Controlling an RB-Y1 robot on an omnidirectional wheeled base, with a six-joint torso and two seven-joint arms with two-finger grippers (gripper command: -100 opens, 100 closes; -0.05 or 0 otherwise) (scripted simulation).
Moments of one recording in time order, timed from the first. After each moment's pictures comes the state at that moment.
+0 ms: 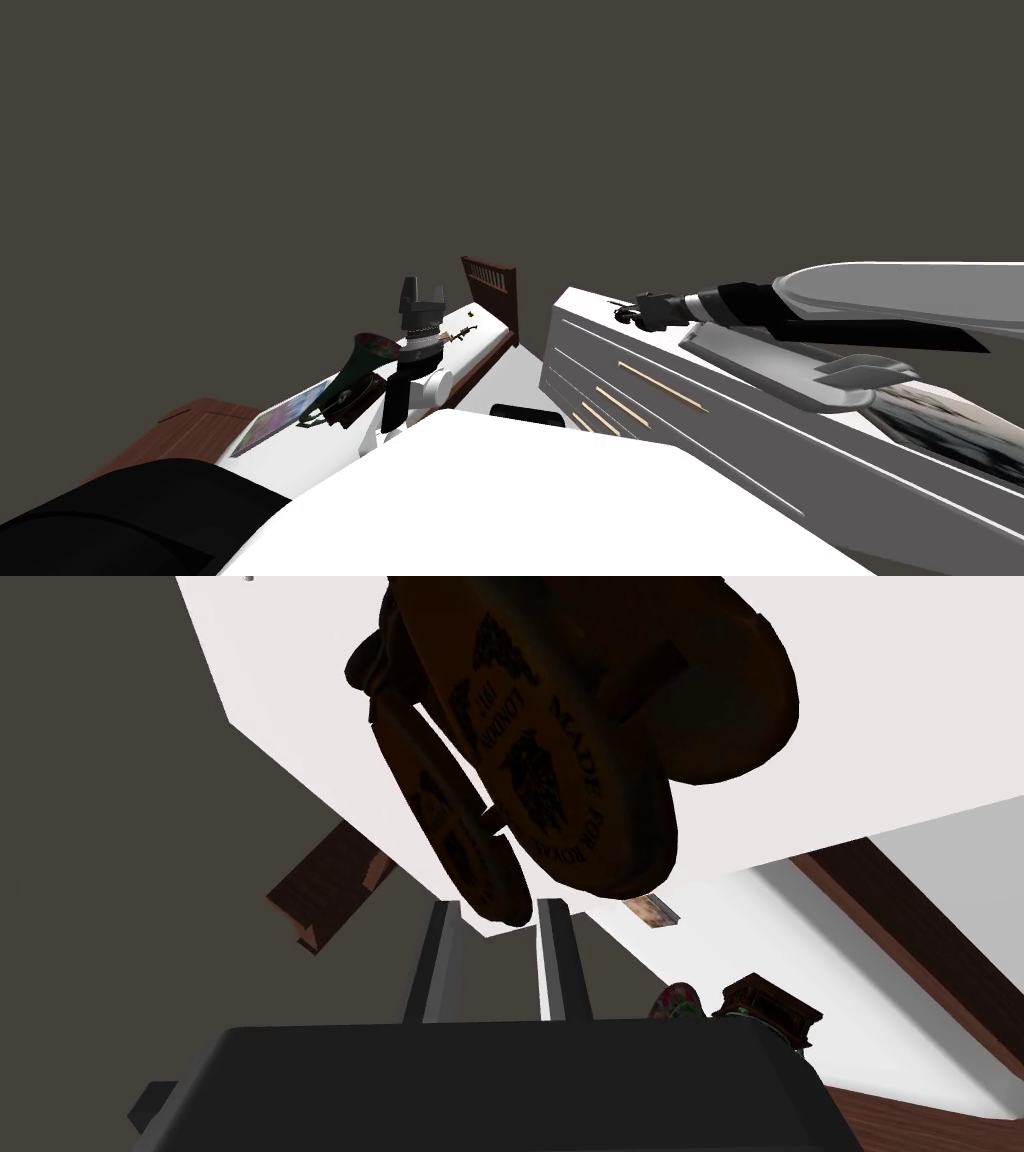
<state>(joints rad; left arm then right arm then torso) 0.45 0.04 0.06 -2.35 0.12 -0.52 -0.07 0.44 -1.83 -0.24 -1.87 0.90 -0.62 0.05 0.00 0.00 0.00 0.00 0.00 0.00</state>
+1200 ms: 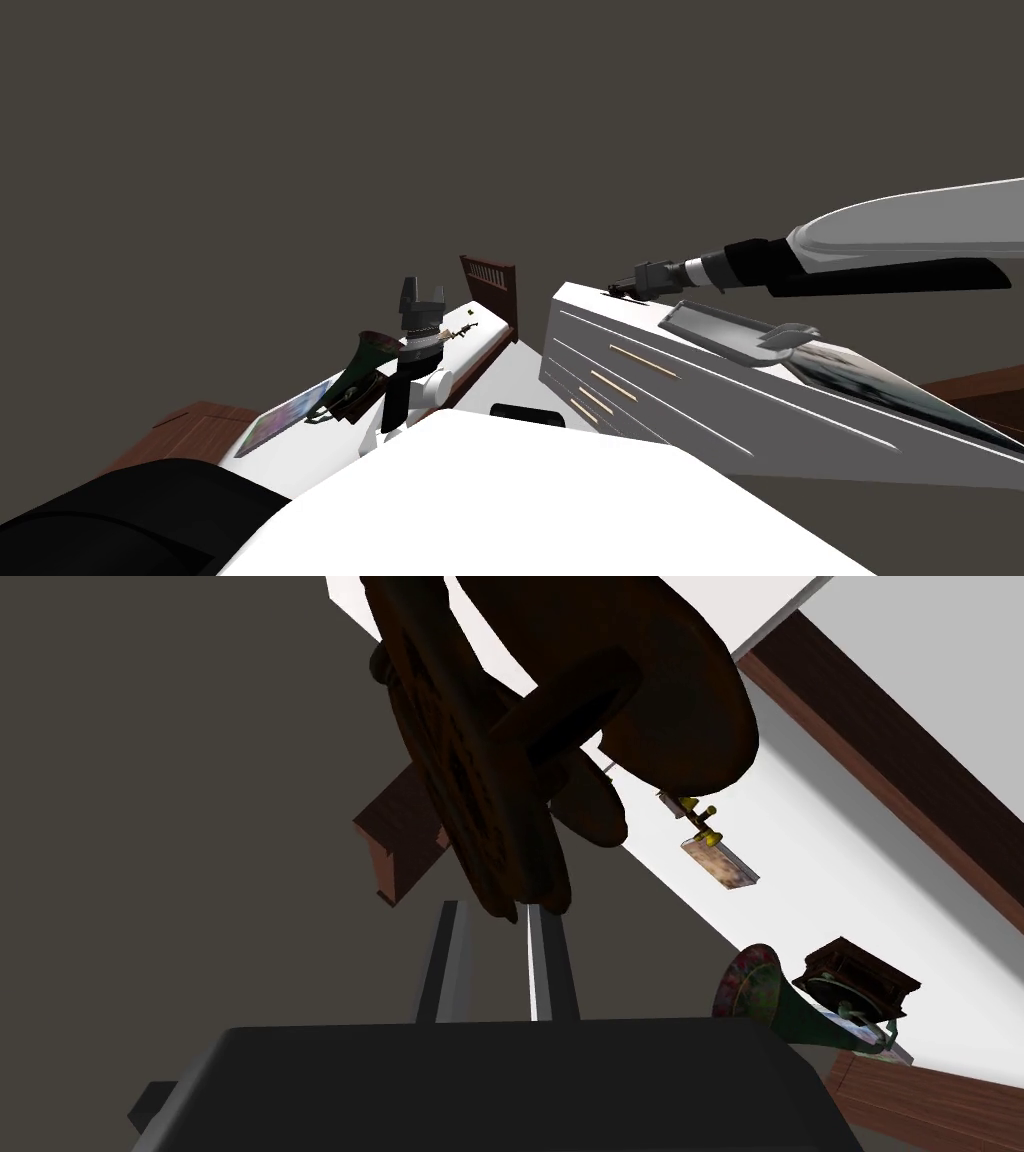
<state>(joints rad) 0.45 0.04 0.06 -2.35 0.12 -0.52 -0.07 0.25 -1.98 -0.21 -1.82 0.72 -0.59 -0.02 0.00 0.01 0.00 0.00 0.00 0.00</state>
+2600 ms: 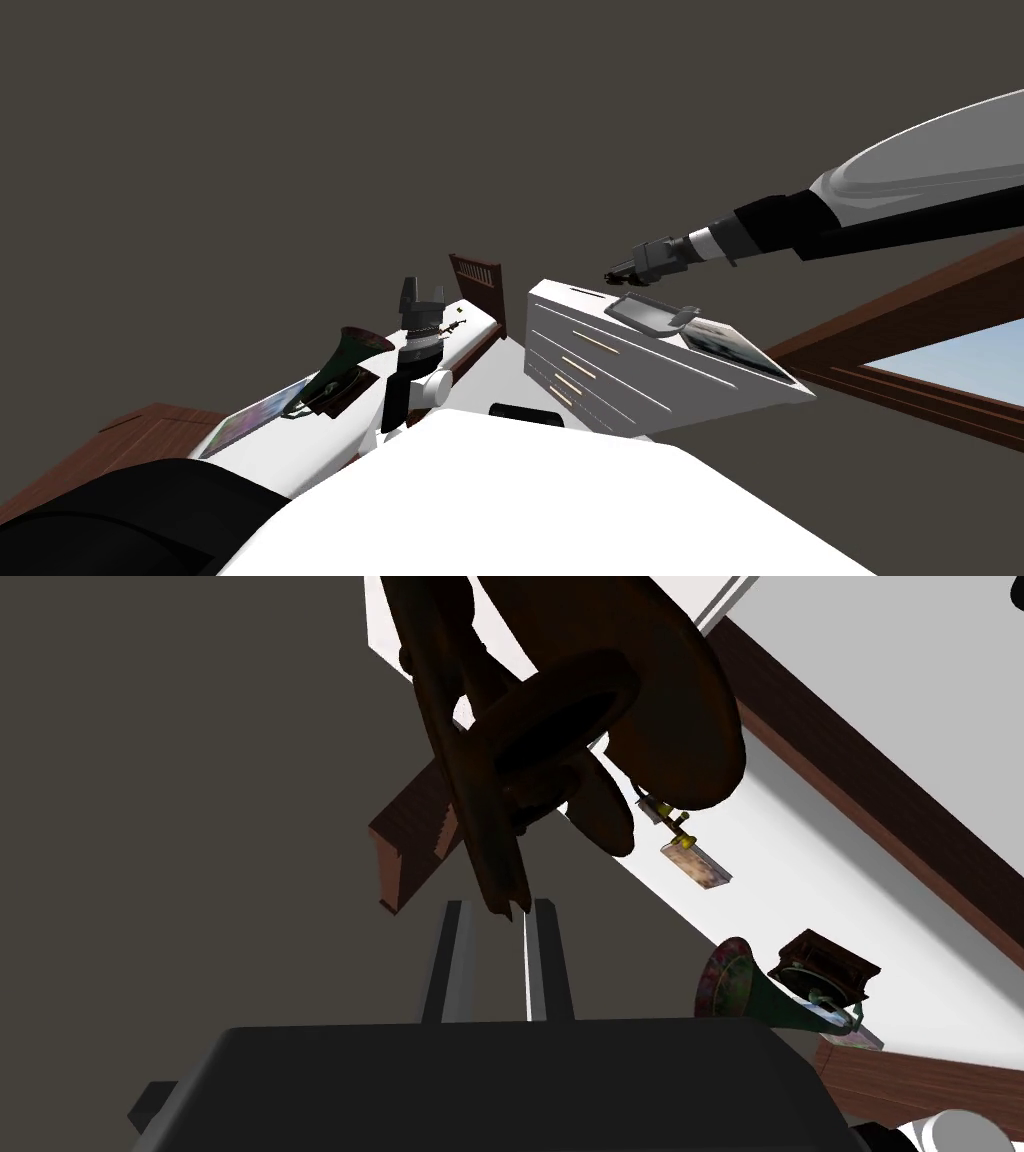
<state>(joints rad) 0.45 0.04 0.06 -2.35 0.12 -0.52 -0.07 0.17 -2.11 -0.28 -1.79 0.66 -0.72 -0.15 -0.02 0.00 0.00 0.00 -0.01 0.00</state>
